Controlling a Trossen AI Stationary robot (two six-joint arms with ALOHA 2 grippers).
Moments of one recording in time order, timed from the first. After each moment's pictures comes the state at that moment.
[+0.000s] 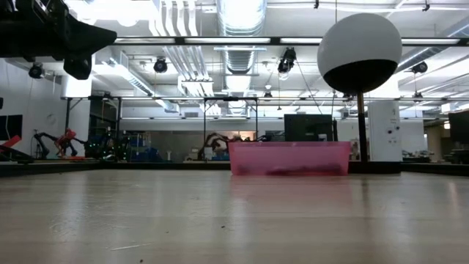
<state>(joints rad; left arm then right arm) -0.14 0.08 0.11 0.10 -0.34 -0.12 0.83 1.36 1.00 -1.23 -0.22 2.17</state>
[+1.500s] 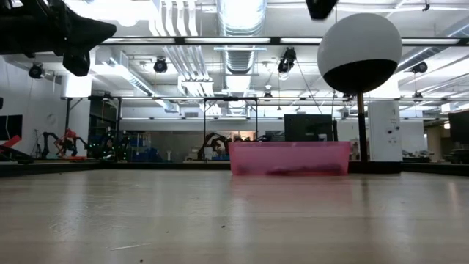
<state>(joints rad) -0.14 0.07 0.11 0.16 -0.37 -0.12 0.34 1.26 0.73 0.52 0.11 0.37</state>
